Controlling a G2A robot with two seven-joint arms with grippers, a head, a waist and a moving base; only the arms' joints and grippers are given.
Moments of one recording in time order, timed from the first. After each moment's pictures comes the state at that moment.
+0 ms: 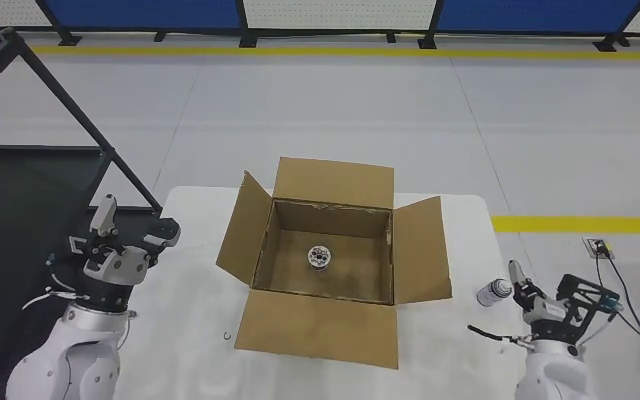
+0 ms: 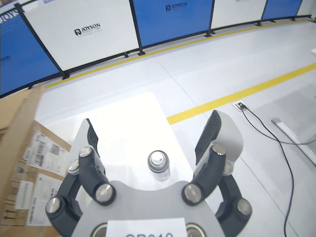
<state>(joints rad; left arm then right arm) 1.34 -1.21 -1.79 -2.01 -0.64 0.02 -0.32 -1.52 -1.35 1.73 -1.93 -1.18 0.31 0.12</state>
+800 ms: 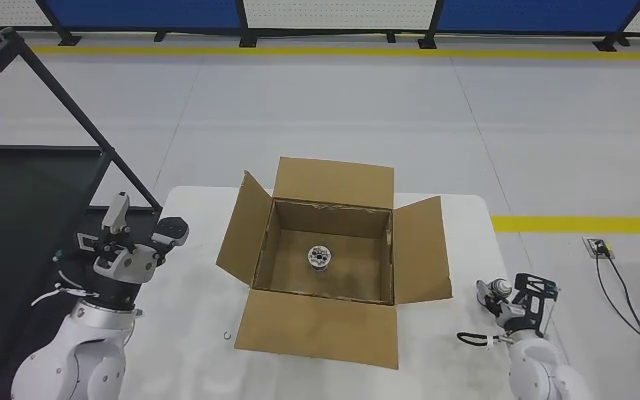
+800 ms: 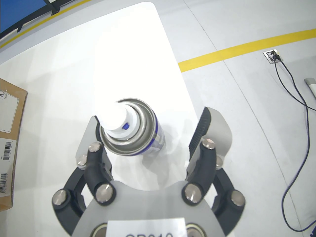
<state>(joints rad) 1.34 -1.20 -1.77 -2.03 -0.61 0.04 -0.30 -1.33 -1.33 1.73 -1.52 -1.12 0.03 0.27</state>
